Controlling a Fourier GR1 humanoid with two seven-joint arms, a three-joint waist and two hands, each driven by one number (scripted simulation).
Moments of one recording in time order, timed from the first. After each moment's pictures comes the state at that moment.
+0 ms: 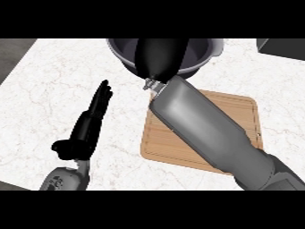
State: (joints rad) left arm -0.14 0.07 -0.24 -1.51 0.04 0.17 -0.10; right arm -1.12 -0.01 0.47 -1.09 1.29 0.02 1.14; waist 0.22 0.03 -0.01
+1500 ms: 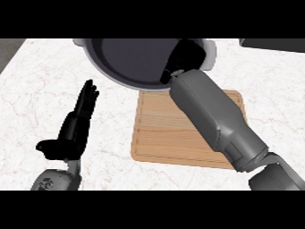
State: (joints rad) left arm -0.12 0.08 -0.18 -1.53 0.05 0.19 -0.11; right arm -1.16 -0.01 0.34 -0.52 0.82 -0.29 1.04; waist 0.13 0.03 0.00
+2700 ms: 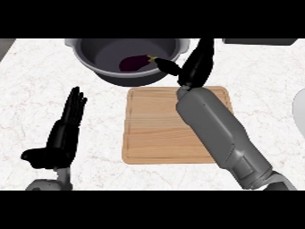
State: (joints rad) left arm -0.04 0.09 -0.13 -1.56 0.06 0.20 -0.13; right arm -0.97 -0.01 0.30 -0.70 0.54 -1.14 0.63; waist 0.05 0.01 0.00
